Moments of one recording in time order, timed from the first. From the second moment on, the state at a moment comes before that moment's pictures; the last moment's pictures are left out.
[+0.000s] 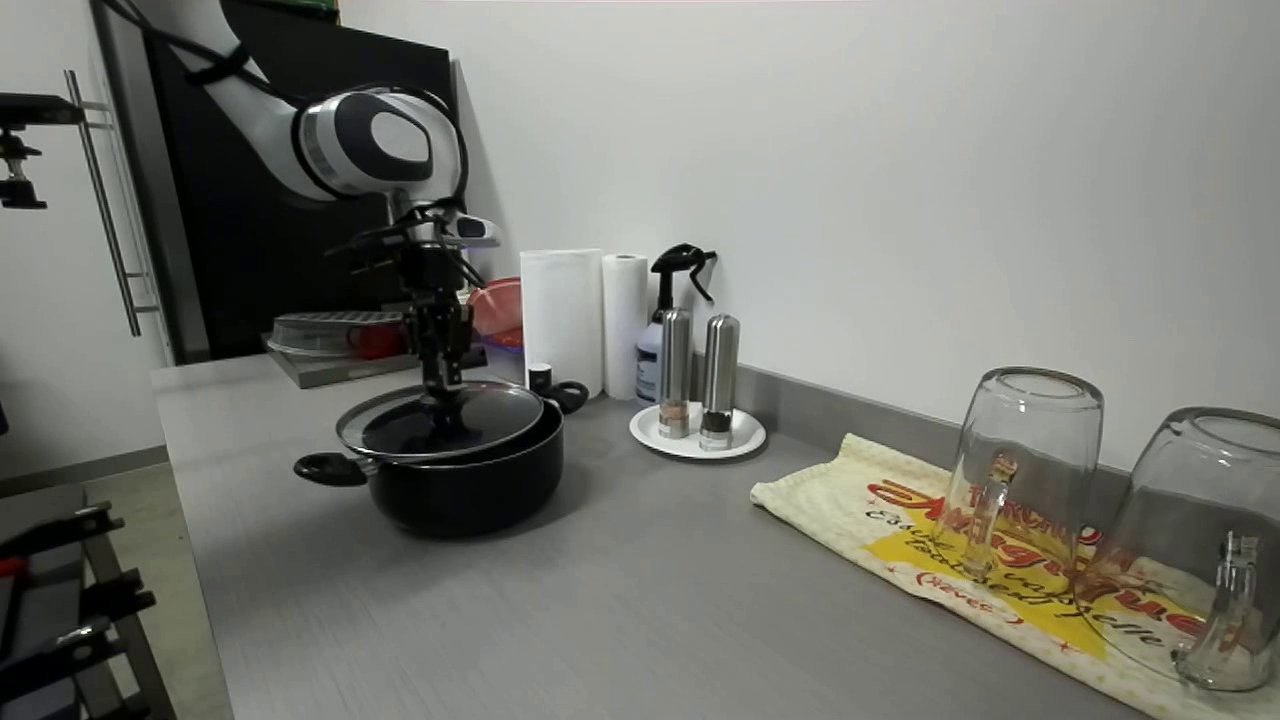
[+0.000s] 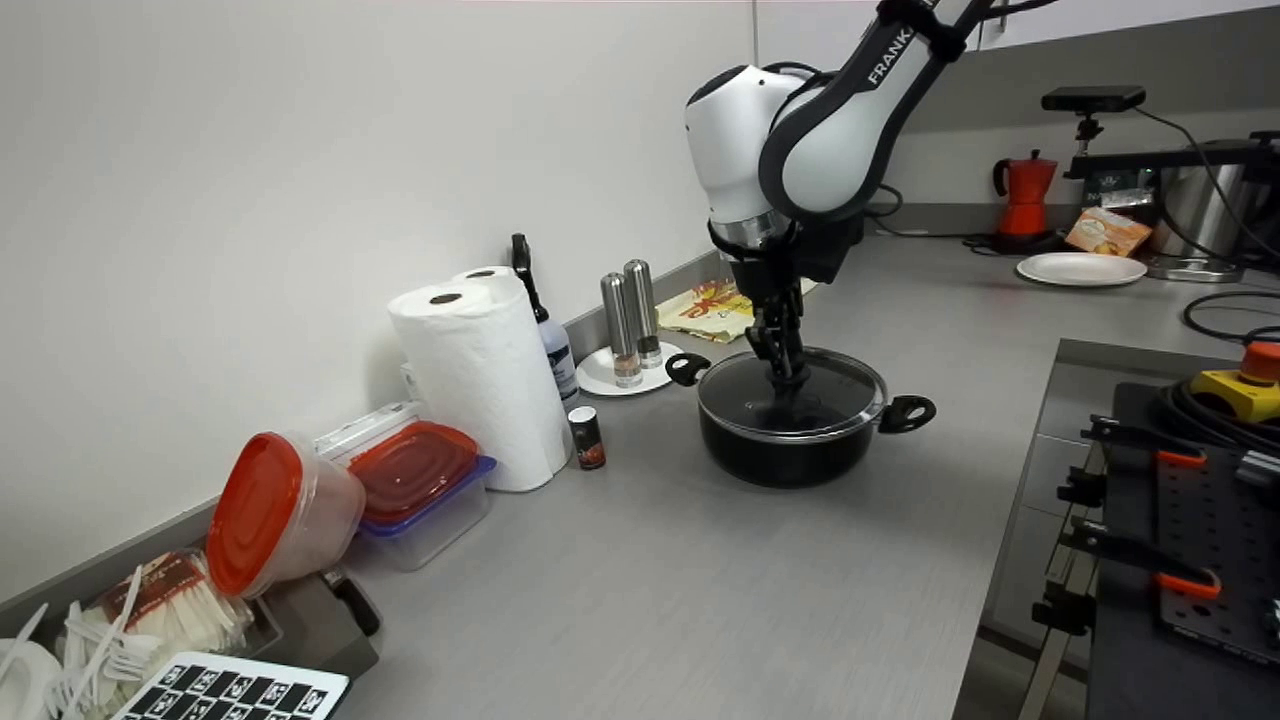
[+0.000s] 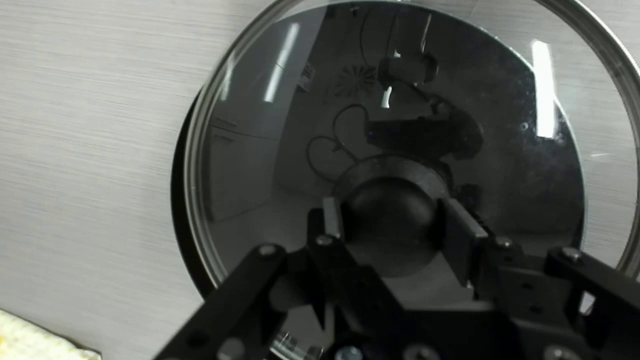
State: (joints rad) arm 0.09 0.32 0.03 -2.14 -0.35 2.32 0.26
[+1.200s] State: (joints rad) arm 0.23 0.19 0.17 -2.24 -0.32 2.32 0.20
